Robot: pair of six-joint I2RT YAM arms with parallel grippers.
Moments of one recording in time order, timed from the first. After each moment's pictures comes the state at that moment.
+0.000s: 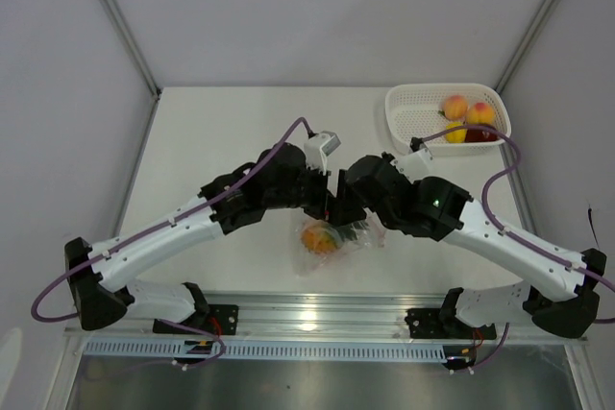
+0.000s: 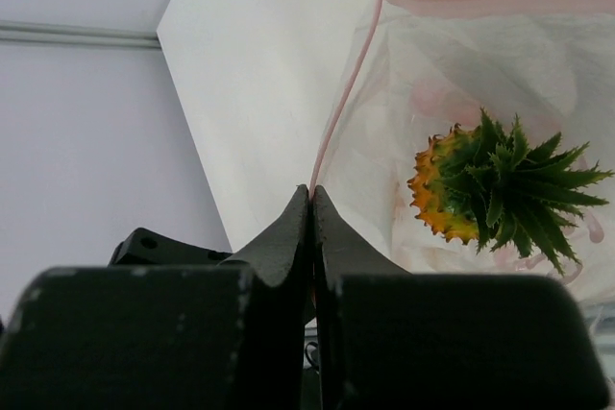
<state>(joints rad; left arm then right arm) -0.98 1.27 1.25 -0.46 0.20 -0.61 1.08 1.25 1.41 -0.94 0.71 1.60</state>
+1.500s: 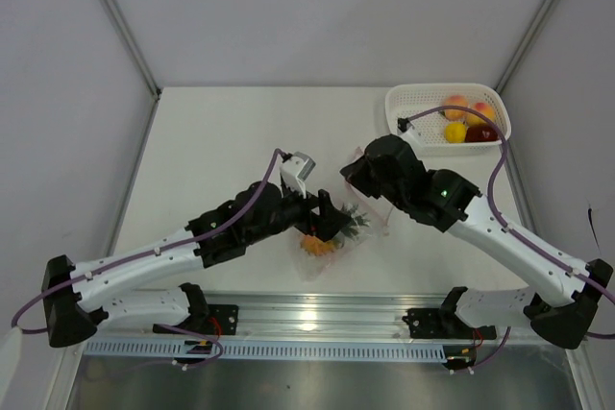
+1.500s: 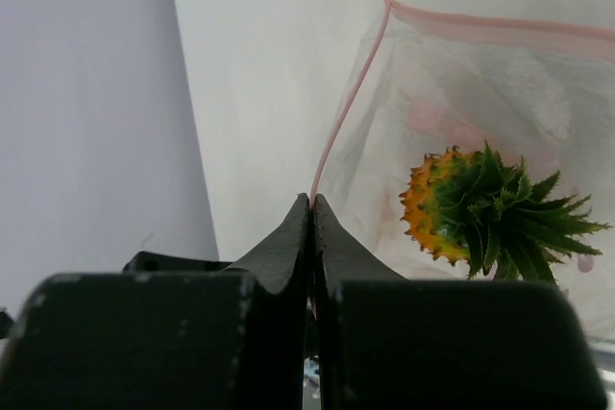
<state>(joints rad) -1.07 1.04 0.87 -0.12 -0.11 -0.53 0.91 1.21 1.32 -0.72 0.41 1.23</state>
